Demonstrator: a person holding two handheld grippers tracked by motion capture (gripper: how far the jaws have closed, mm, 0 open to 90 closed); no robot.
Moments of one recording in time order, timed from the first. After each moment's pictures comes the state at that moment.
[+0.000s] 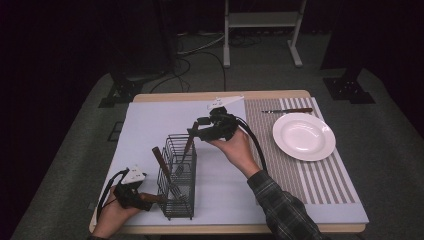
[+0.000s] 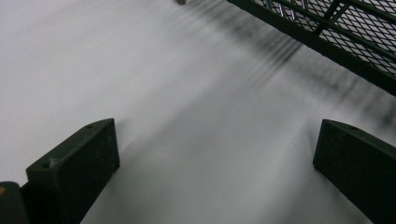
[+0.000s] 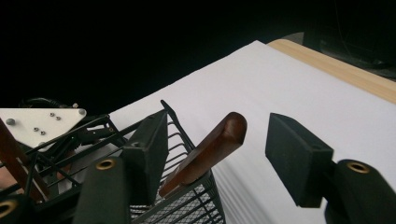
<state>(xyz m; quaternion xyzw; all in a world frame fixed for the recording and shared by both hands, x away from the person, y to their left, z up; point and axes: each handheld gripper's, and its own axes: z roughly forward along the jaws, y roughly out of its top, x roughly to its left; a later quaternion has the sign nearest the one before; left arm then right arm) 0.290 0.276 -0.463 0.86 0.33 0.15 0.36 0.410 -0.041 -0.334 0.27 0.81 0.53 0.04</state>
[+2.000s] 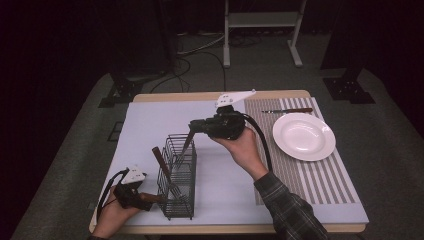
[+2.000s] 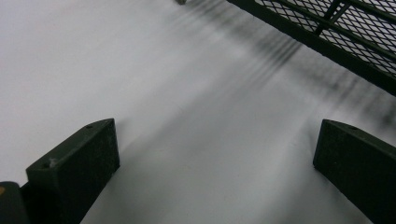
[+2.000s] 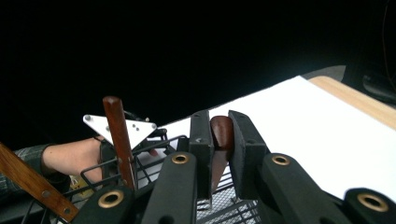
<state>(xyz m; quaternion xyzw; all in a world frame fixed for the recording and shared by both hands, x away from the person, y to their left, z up) 0.290 0.276 -0.463 0.86 0.33 0.15 0.35 0.381 -0.059 -0.294 0.19 0.79 0.58 0.01</state>
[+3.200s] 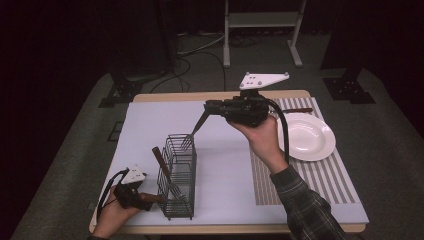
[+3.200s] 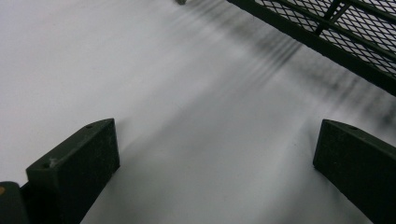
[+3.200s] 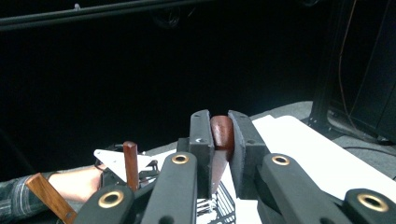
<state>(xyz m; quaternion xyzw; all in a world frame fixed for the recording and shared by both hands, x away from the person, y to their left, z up) 0.290 0.275 -0.463 0.86 0.33 0.15 0.35 0.363 -0.104 -0.235 0.19 0.76 0.62 0.07</state>
